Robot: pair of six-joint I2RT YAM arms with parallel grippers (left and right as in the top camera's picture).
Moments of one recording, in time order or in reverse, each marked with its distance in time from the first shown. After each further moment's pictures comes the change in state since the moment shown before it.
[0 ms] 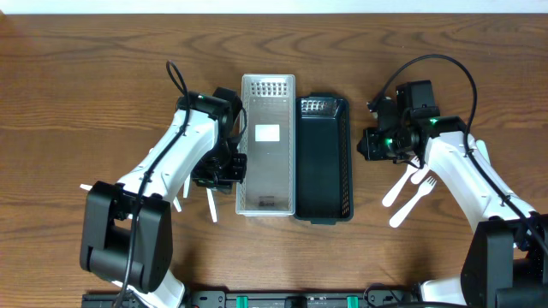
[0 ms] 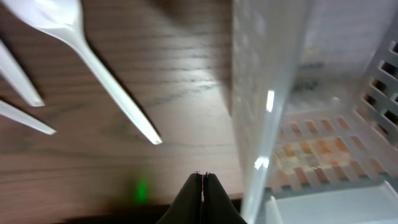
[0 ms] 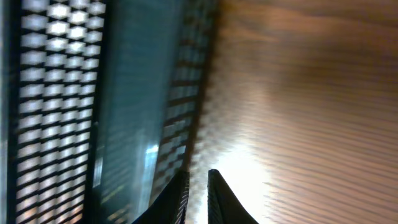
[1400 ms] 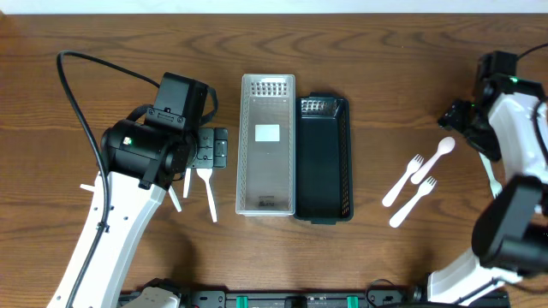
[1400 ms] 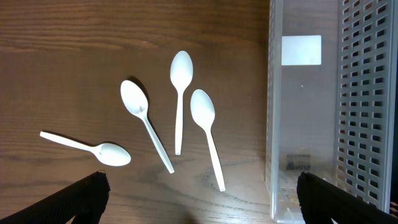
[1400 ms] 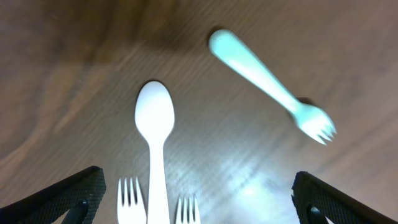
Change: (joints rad) left arm 0.000 -0.457 0.135 0.040 -0.347 -0.072; right arm -0.365 0.242 0.361 -0.320 0.573 0.430
